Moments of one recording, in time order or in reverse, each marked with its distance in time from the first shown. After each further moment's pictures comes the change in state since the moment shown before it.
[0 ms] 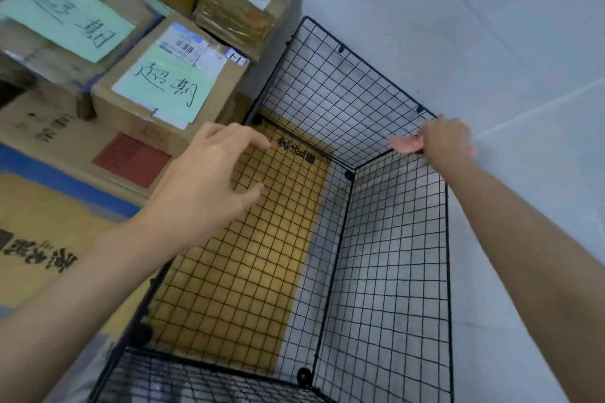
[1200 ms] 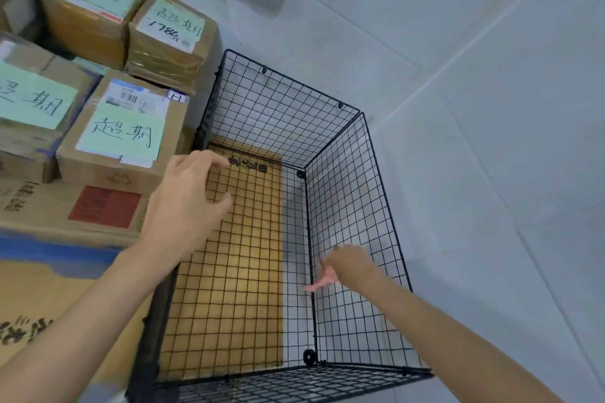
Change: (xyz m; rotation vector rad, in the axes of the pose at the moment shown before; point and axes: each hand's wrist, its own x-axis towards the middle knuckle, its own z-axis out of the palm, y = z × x) left_hand 0.000 0.000 0.000 -0.037 0.041 0.039; right_hand -0.232 -0.109 0.040 0.257 -0.493 -0.398
